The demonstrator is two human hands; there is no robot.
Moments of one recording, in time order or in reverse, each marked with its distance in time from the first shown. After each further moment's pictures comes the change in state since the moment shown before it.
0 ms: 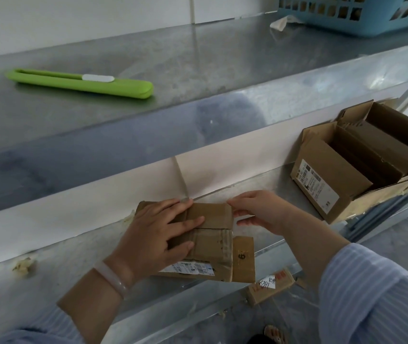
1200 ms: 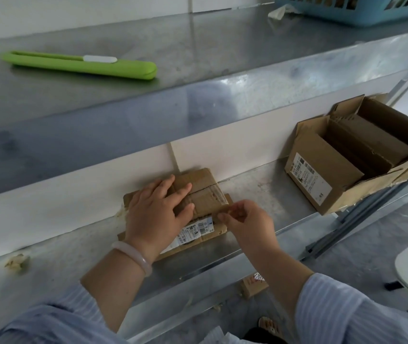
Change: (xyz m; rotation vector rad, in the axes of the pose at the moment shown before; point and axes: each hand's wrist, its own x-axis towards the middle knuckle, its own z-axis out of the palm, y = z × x) left_hand 0.026 0.011 0.010 0.131 0.014 -0.430; right_hand -0.039 0.036 0.062 -0.273 0.539 -0.192
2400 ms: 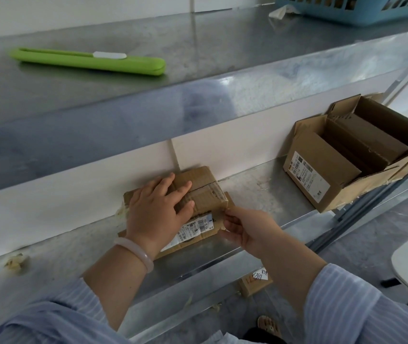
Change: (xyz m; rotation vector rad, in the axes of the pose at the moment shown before) left_hand 0.002 -0.001 0.001 0.022 0.010 0.011; right_hand 0.007 -0.016 -0.007 0.804 -0.245 0.620
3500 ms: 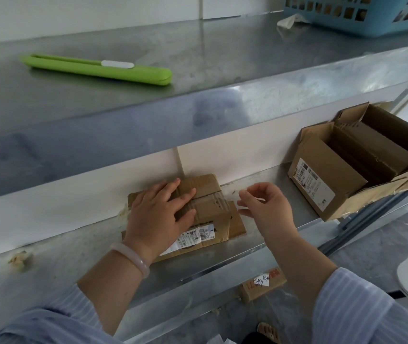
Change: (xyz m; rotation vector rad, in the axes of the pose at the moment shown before) left_hand -0.006 -0.005 -0.005 -0.015 0.015 0.064; right_hand -0.007 -0.025 -0.009 -0.373 0.179 -0.621
